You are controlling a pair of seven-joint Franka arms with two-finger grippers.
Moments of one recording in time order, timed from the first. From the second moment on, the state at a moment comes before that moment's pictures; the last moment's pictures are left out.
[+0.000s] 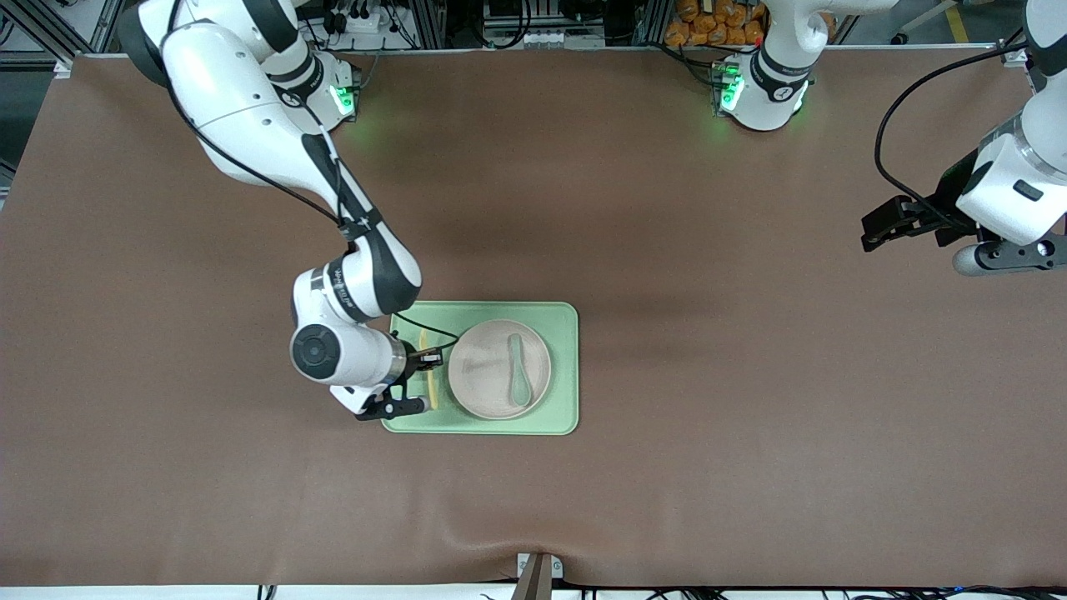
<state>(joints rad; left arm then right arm) -0.14 0.09 0.00 -1.48 -0.01 1.55 -0.21 0.30 0.78 0.08 -1.46 0.25 2.15 0.11</state>
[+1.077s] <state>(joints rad) -0.13 0.09 0.01 -1.48 -0.01 1.55 -0.21 0.29 0.76 0.08 -1.51 0.28 2.20 0.08</state>
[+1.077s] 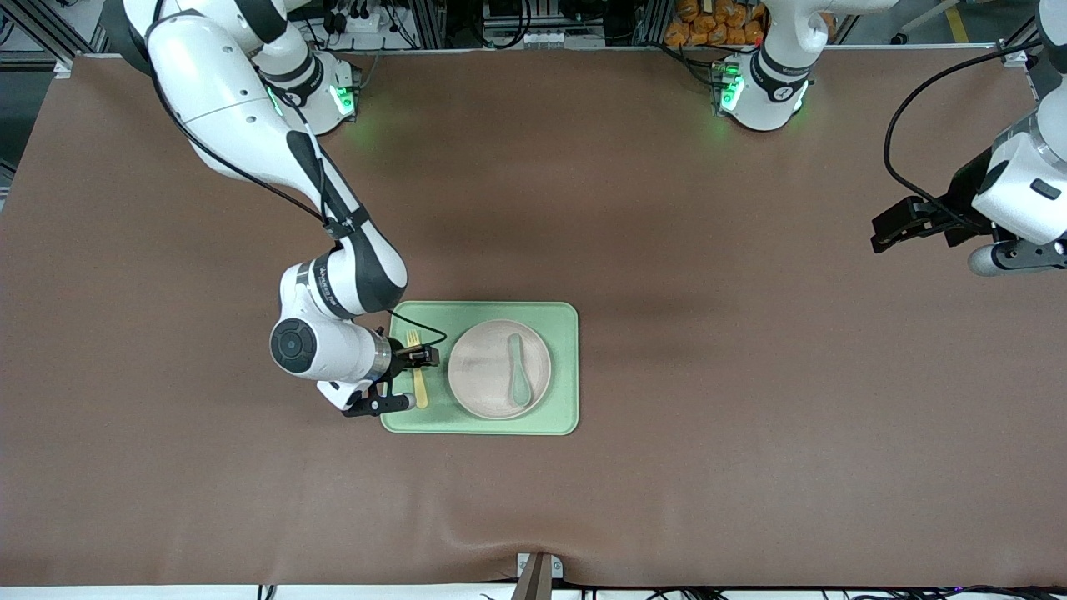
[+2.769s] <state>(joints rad) -0.02 0.03 -0.09 -1.48 -0.01 1.55 -0.21 0.09 0.31 0.00 -1.22 0.06 1.43 0.07</state>
